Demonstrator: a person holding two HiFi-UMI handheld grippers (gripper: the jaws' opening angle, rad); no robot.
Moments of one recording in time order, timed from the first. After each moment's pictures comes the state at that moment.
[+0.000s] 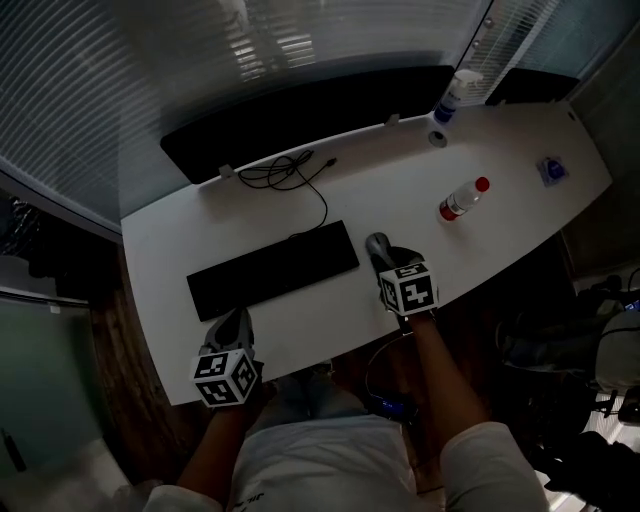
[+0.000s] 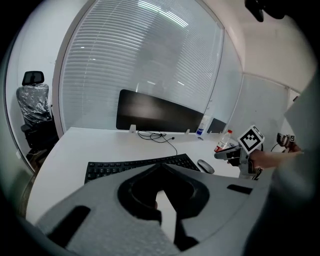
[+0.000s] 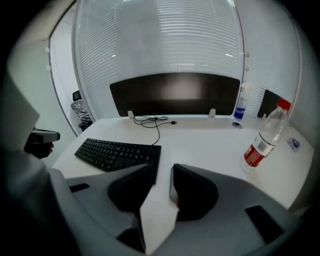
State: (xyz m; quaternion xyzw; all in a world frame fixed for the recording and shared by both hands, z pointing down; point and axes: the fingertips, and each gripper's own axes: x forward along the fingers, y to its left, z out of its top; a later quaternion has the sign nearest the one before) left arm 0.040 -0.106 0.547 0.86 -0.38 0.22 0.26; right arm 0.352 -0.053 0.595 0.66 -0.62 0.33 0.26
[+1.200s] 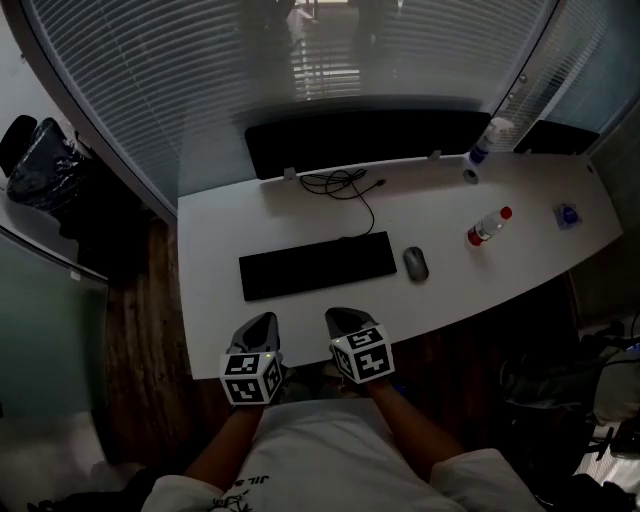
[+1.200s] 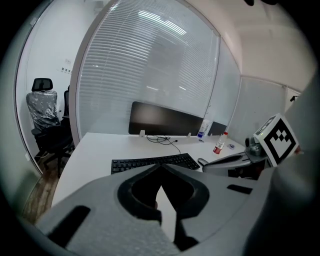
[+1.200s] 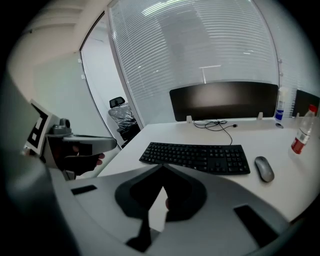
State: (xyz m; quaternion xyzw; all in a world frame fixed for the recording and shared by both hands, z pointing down) left arm -0.038 -0.061 0.513 0.86 -0.40 0.21 0.24; right arm 0.077 -0.022 0.537 0.56 -0.74 0.32 0.21
